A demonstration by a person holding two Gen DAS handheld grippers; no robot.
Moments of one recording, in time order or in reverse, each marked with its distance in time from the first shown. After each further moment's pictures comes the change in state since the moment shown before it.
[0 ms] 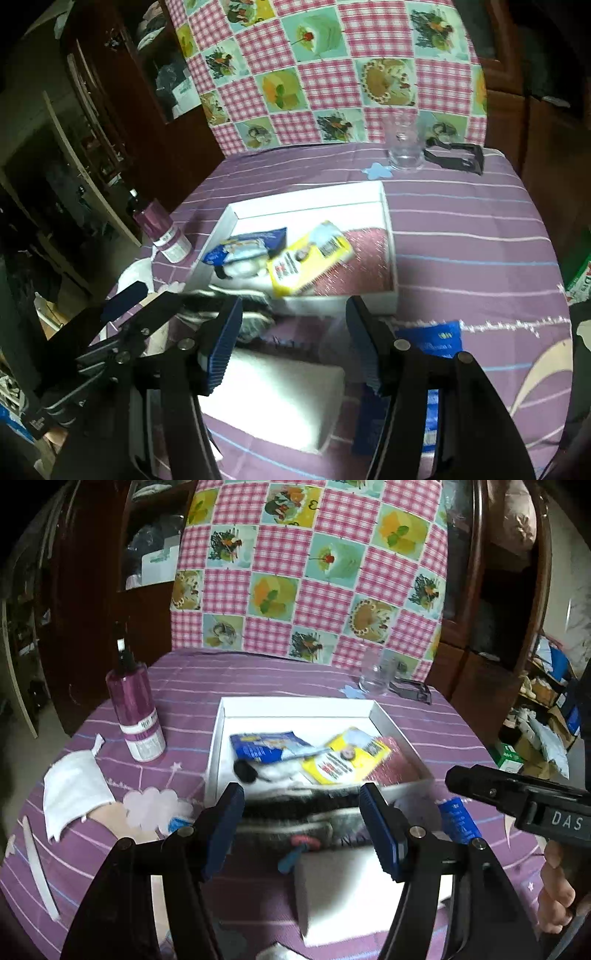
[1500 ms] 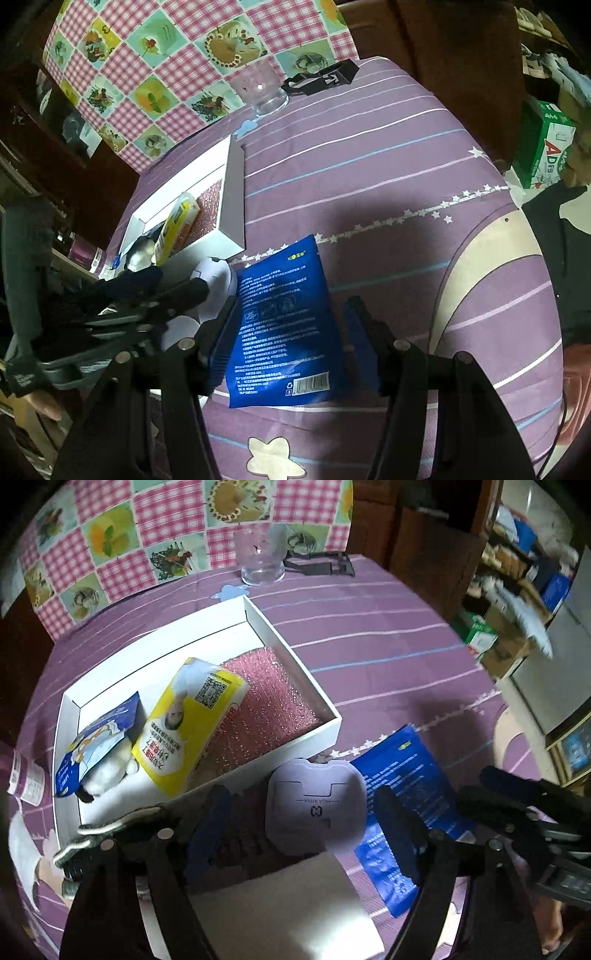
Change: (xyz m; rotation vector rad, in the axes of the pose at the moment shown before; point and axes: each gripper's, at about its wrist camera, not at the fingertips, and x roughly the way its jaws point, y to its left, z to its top) left arm 0.127 -0.142 0.008 0.318 0.466 -0.115; right arm -0.001 -0.131 -0.056 0.354 0.097 -0.089
